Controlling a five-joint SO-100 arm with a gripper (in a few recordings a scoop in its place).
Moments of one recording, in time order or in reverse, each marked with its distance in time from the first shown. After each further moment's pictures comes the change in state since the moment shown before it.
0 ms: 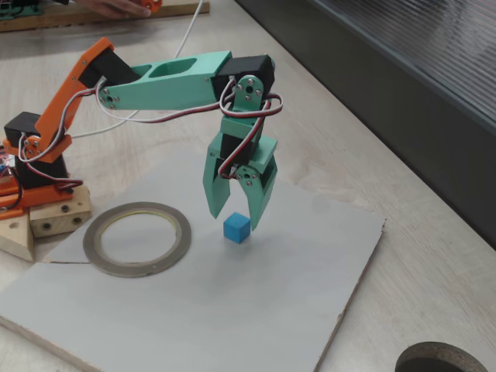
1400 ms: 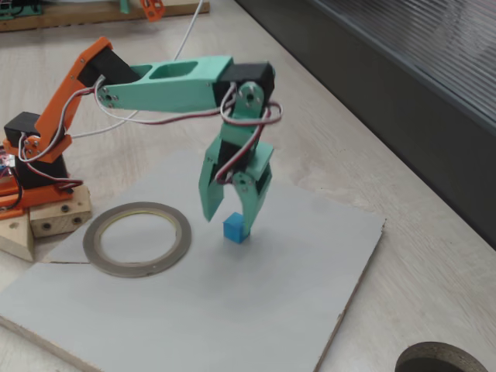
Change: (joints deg) arm 0.0 0.4 8.7 -4.1 0.0
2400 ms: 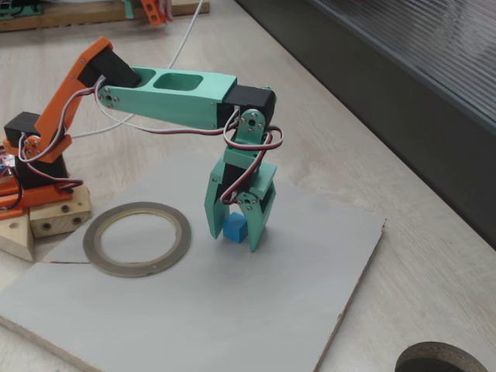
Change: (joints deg) arm 0.0 0.0 5.4 -8.3 -0.4
